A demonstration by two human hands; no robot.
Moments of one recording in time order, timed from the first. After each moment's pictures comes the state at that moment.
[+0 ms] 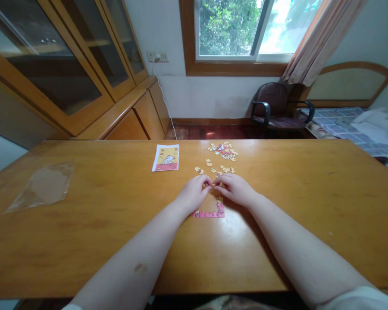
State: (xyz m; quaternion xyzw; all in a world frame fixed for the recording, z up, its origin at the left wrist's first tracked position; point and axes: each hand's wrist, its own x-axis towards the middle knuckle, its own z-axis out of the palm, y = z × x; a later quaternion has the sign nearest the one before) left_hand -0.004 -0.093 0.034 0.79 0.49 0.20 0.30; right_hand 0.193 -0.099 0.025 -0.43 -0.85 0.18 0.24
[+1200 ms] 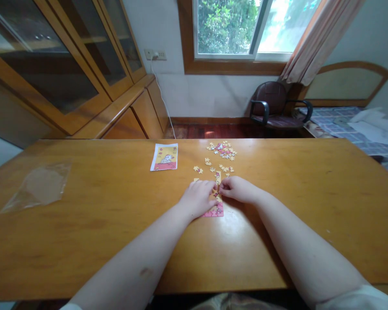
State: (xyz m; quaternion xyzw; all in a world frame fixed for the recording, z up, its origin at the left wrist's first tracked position) left_hand 0.010 -0.109 0.038 0.86 0.46 0.07 0.19; right_hand 0.199 -0.100 0.036 -0.54 -0.77 0.33 0.09
